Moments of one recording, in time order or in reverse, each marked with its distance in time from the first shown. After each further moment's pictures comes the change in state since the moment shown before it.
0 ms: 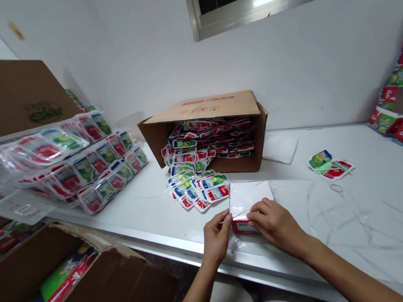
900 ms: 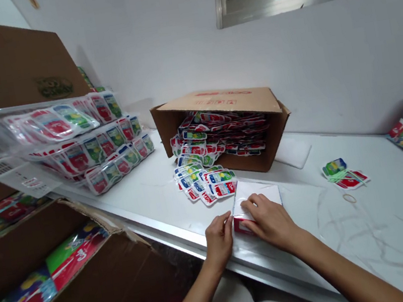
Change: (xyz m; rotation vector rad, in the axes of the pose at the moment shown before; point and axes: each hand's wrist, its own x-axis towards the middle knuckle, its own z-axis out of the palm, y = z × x) left_hand -0.016 -0.024 -0.010 0.456 0.182 0.212; right_hand 0.041 -0.027 0.004 -0.192 -0.214 0.085
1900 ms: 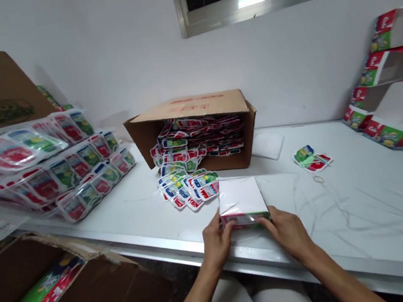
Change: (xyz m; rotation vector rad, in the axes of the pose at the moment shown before) left_hand 0.006 0.019 0.007 -0.021 -0.255 0.009; right_hand -0.080 0.035 0.048 0.080 0.153 0.487
